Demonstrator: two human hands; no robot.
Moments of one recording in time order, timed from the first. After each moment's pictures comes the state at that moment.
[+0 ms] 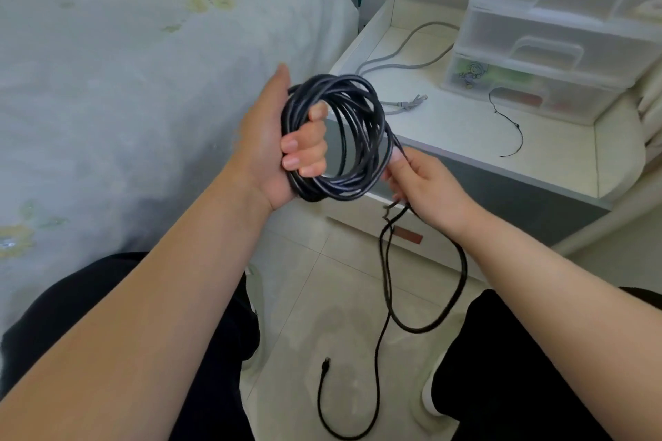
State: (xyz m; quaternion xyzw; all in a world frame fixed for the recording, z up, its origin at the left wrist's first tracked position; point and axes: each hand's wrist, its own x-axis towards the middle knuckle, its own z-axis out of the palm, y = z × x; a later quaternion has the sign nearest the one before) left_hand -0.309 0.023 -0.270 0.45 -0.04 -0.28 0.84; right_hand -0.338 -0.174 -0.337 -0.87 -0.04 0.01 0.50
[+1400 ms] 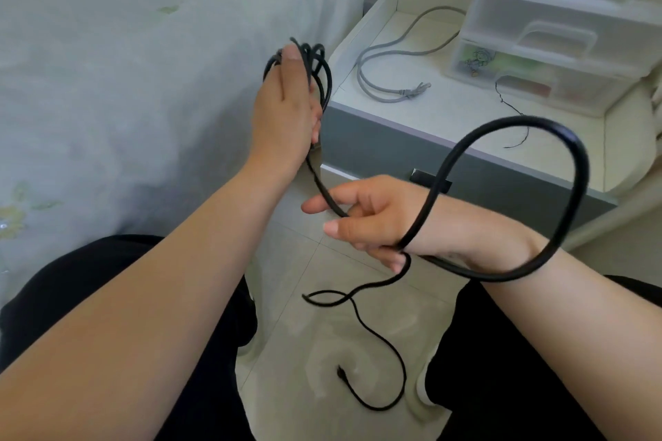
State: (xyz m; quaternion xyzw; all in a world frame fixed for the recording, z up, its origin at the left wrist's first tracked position) left_hand -0.295 -0.006 -0.291 0.74 -0.01 0.11 0.66; right_hand -0.378 -0.142 -0.287 -0.76 -0.18 0.33 0.53
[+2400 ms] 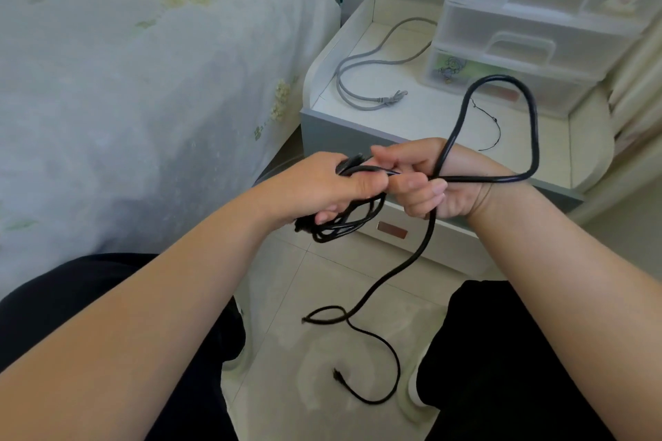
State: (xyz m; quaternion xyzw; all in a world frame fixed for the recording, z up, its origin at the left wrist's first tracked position) left_hand -0.326 -0.013 -0.303 0.80 -0.24 -0.29 0.47; right_hand -0.323 -0.208 -0.303 -0.40 -0.04 0.54 0.74
